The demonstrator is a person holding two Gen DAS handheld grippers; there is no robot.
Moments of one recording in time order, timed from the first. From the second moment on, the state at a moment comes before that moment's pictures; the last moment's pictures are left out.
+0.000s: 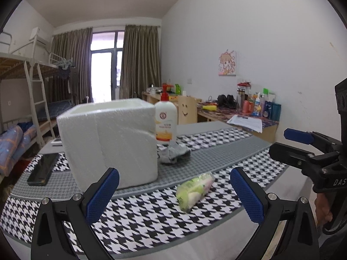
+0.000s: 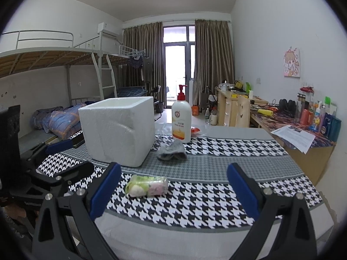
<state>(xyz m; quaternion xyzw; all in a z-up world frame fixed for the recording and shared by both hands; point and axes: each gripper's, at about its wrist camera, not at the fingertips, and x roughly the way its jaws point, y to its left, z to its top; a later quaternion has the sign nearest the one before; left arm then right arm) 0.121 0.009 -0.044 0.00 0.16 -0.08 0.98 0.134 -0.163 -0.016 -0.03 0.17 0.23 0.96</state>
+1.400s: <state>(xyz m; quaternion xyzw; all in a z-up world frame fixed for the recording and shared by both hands) 0.192 -0.024 -0.092 0.04 0.33 -0.14 0.93 0.187 -0.172 -0.063 -0.03 0.27 0.23 0.93</state>
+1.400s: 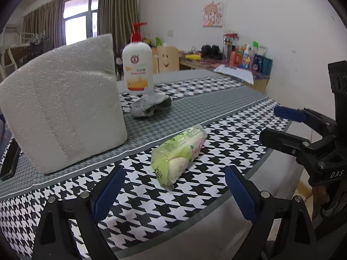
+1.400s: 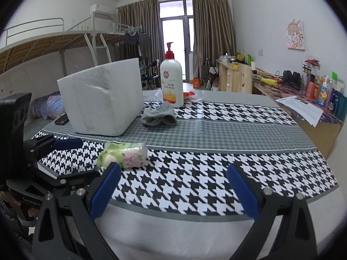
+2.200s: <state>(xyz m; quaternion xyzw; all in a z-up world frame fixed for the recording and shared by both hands) 0.241 -0.024 -0.110 0.01 0.41 -0.17 0.90 0.258 -0.145 -0.061 -0.08 0.34 0.28 0.90</state>
